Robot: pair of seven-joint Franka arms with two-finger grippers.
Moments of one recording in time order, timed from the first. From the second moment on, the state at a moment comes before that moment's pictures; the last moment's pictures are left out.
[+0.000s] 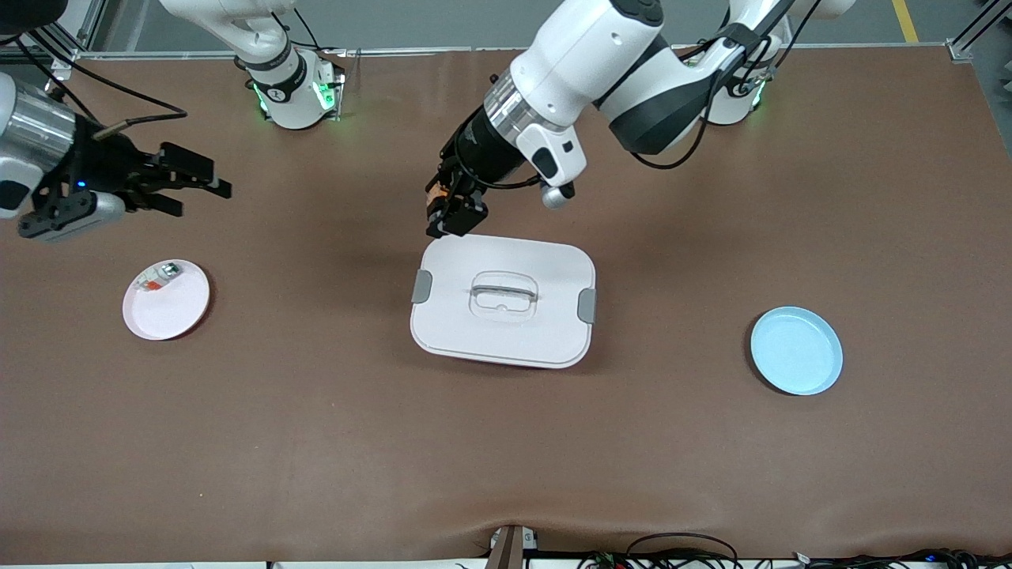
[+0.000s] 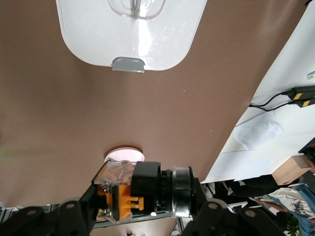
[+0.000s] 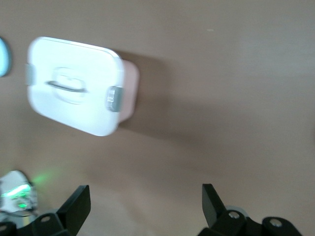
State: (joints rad) left arm -0.33 0.42 -0.61 -1.43 -0.09 2.45 -2.36; right arm 0.07 -0.03 -0.01 -1.69 0.44 1.57 -0.08
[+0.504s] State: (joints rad) left arm -0.35 0.46 -0.61 -1.43 -0.07 2.47 -2.36; right arm 0.23 -0.01 -0.01 -1.79 0.66 1.81 -0.09
